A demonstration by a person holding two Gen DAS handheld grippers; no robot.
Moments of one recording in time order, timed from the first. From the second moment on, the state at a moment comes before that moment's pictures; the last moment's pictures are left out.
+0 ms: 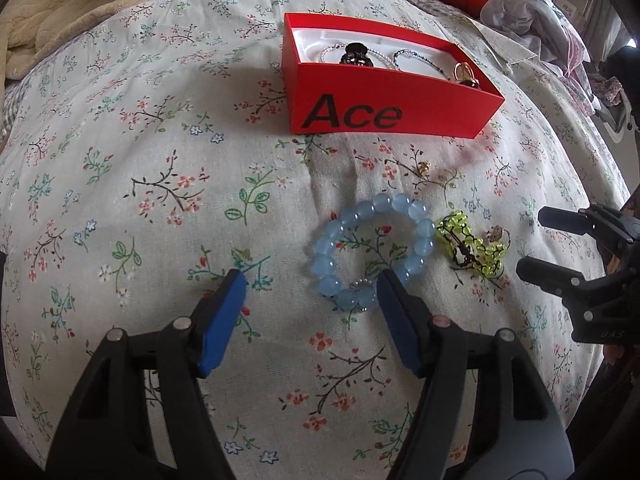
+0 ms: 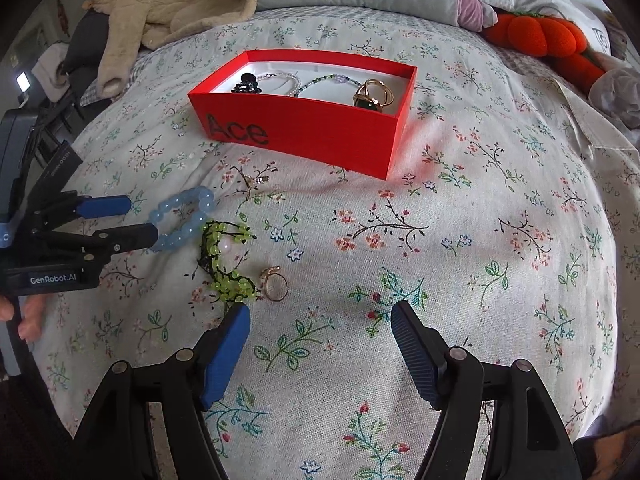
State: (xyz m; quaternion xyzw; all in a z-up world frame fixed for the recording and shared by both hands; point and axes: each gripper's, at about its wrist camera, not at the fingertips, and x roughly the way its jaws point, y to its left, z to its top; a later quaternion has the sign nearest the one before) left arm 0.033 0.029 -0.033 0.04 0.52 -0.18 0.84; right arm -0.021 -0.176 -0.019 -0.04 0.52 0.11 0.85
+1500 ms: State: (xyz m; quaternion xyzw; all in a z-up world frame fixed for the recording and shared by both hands) left arm 0.036 0.050 -0.010 0.01 0.50 -0.15 0.85; right arm -0.018 -0.132 -0.031 -0.12 0.50 0.15 0.85
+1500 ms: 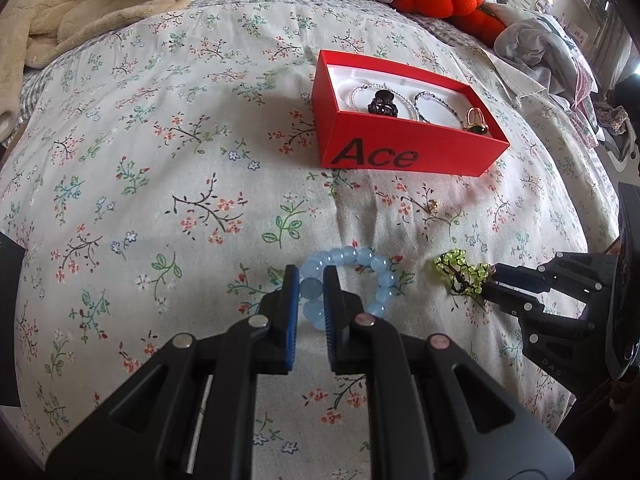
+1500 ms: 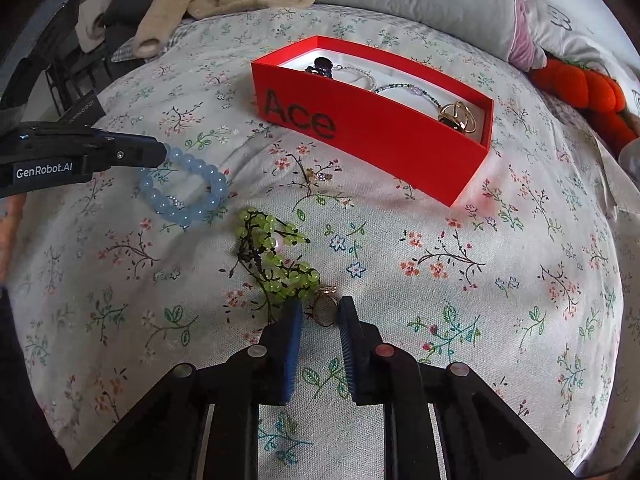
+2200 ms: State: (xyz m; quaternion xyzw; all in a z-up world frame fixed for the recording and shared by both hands) left arm 0.034 0.050 -0.002 0.01 0.49 -0.16 0.86; right arm -0.017 -0.159 -0.016 -0.06 0.50 0.14 0.85
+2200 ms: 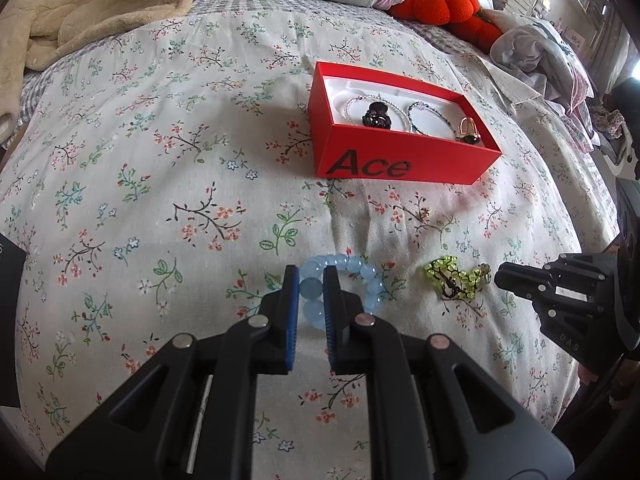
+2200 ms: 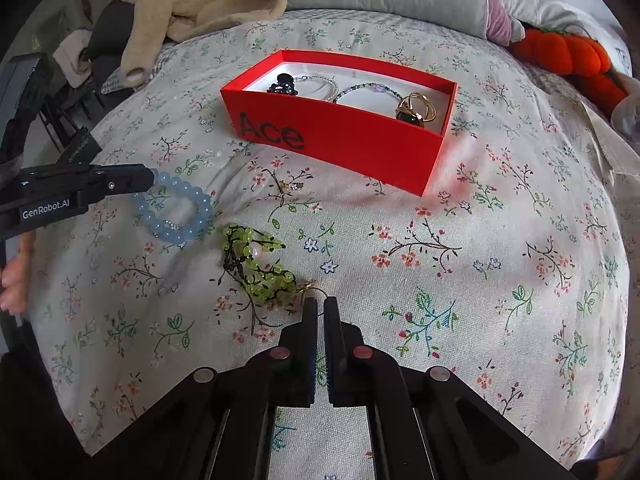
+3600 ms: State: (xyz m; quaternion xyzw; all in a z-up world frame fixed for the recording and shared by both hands) left arm 0.030 0.041 0.014 0.00 0.48 -0.17 0.86; right arm -0.009 -0.170 -0.010 -0.06 0.48 0.17 0.86
